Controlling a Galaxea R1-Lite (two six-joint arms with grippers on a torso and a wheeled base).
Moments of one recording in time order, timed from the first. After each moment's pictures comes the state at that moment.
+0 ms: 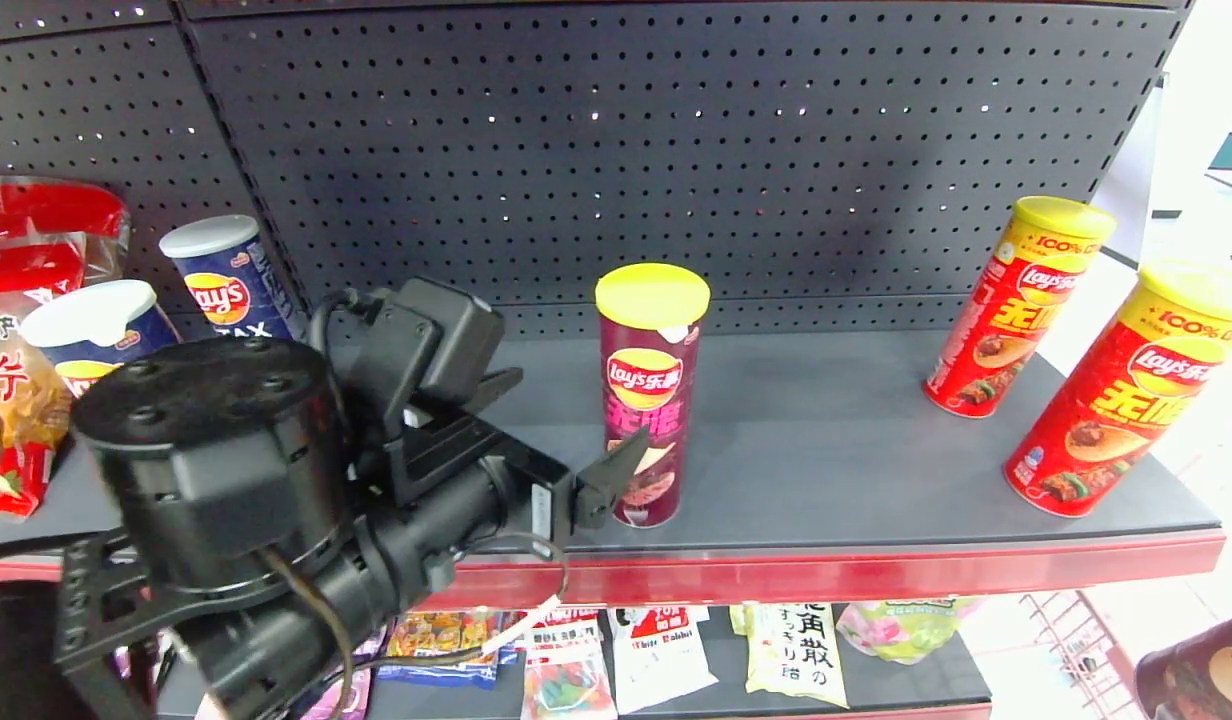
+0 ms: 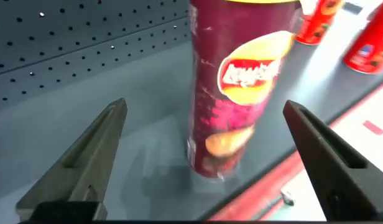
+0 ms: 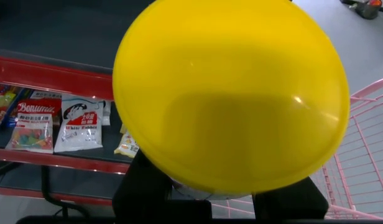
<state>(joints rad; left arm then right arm) -0.86 1.55 -0.61 -0.83 0.26 -0.01 0.09 0.46 -0.42 0.15 -0.07 -0.20</state>
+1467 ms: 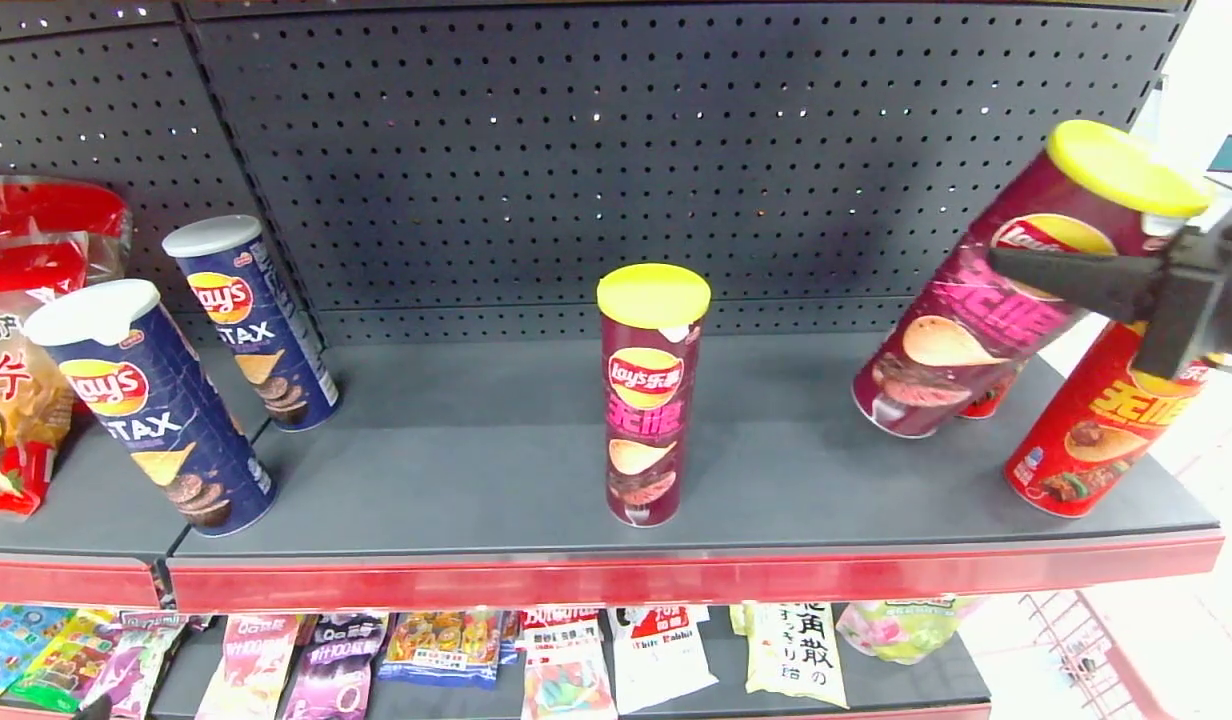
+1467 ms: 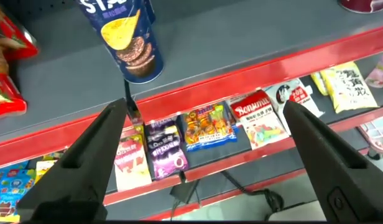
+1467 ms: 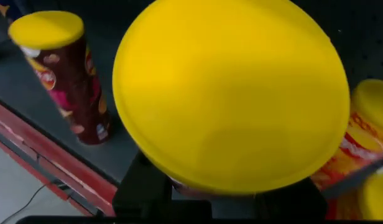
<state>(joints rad) -0.62 0.50 -0.40 0.19 0.40 0.03 0.31 1.26 -0.95 -0.21 0.21 -0.19</state>
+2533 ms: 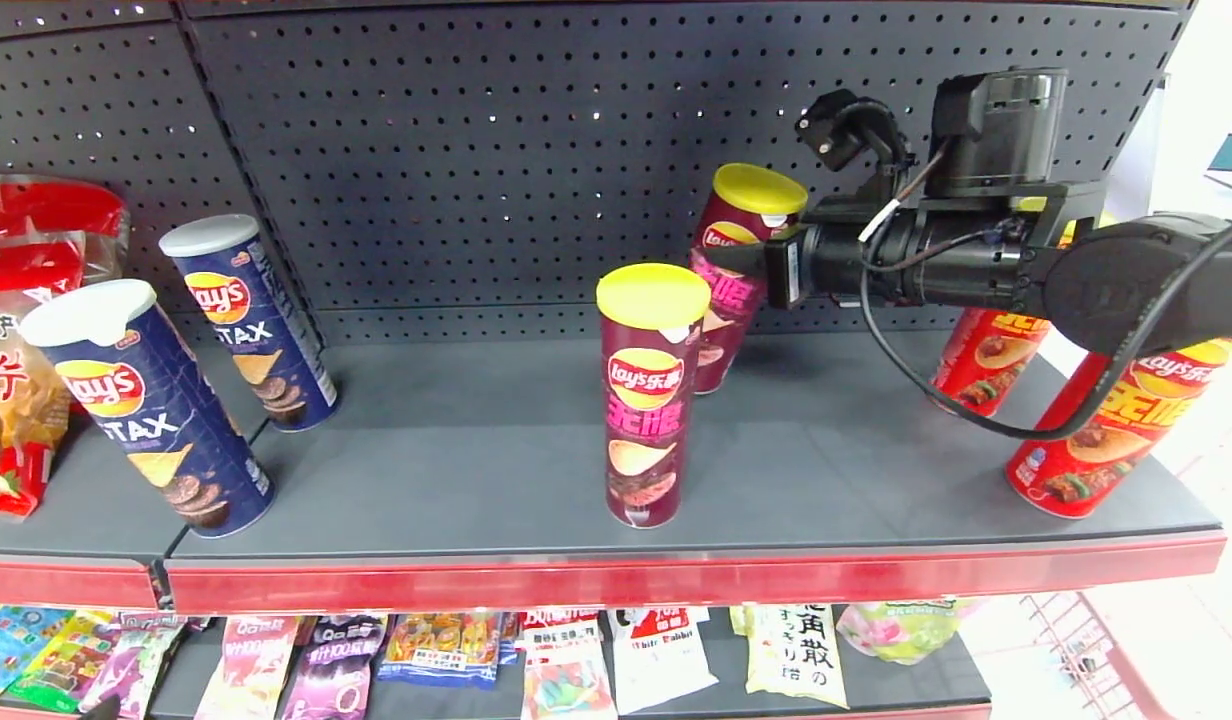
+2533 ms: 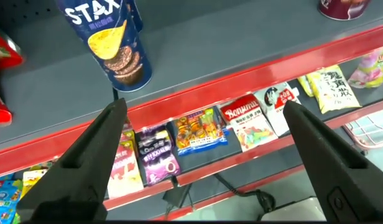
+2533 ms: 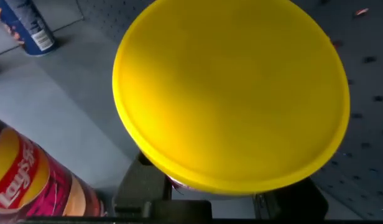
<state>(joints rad) -0.62 0.52 -0.42 0.18 0.36 0.03 0.46 1.86 -1.44 -0.23 0.27 -0.18</state>
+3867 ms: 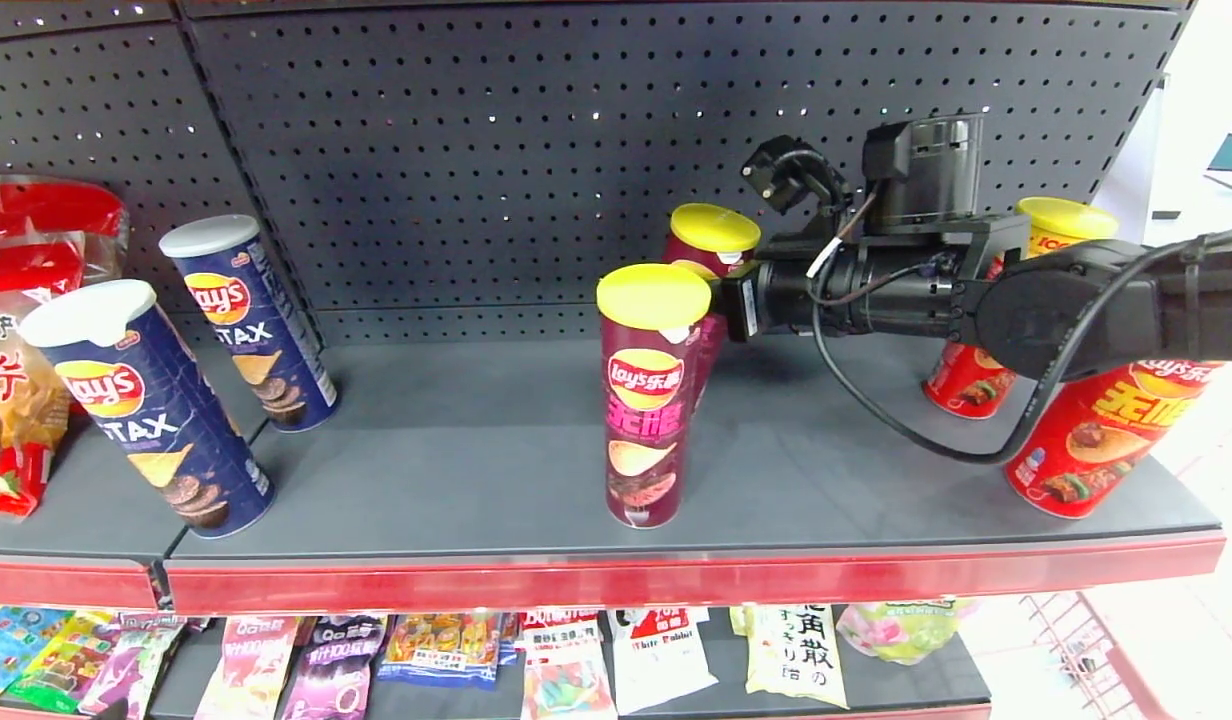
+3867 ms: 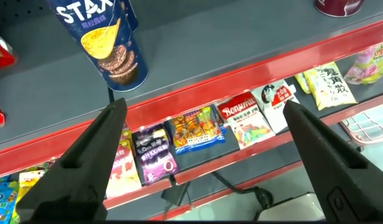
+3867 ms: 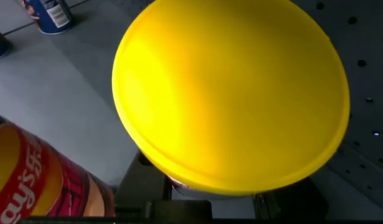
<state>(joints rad) -0.62 0.53 -0.42 0.18 0.34 0.03 0.51 1.93 -1.44 -0.23 0.27 -0.19</state>
